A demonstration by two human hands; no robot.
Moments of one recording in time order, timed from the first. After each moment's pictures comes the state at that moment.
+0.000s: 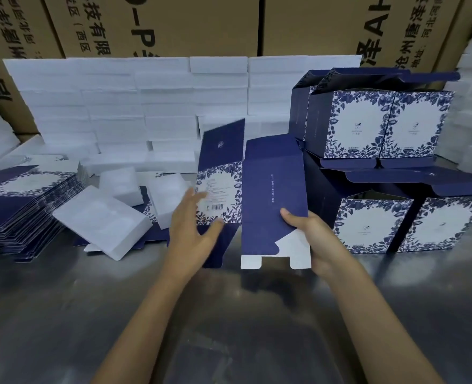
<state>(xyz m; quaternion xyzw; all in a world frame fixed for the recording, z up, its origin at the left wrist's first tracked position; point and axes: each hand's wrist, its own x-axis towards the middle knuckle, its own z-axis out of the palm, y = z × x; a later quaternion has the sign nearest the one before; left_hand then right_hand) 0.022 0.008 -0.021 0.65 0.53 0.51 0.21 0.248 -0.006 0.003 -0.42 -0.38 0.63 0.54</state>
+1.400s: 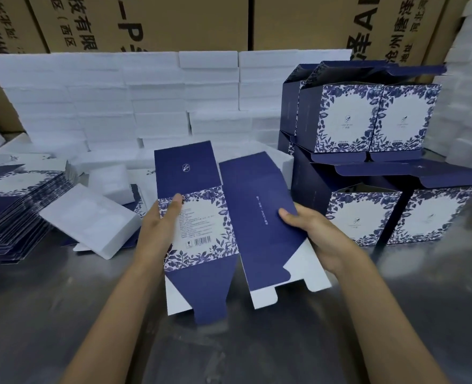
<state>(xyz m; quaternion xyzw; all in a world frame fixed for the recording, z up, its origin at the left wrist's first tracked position) 0.001 0.011 -0.009 0.41 0.55 0.58 0.44 0.276 -0.006 -0.004 -0.39 -0.45 0.65 0.48</state>
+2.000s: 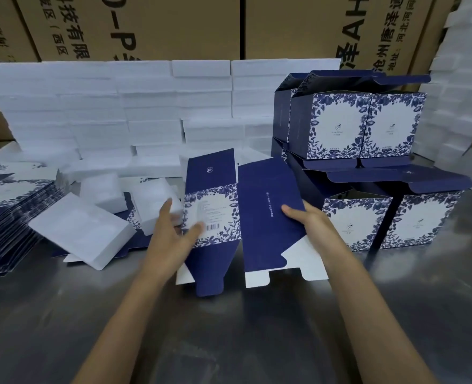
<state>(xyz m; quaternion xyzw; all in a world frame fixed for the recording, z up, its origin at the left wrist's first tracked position) 0.017 0.006 -0.012 0.56 0.54 0.51 0.37 0.277 0.000 0.006 -0.45 -0.42 0.55 0.57</state>
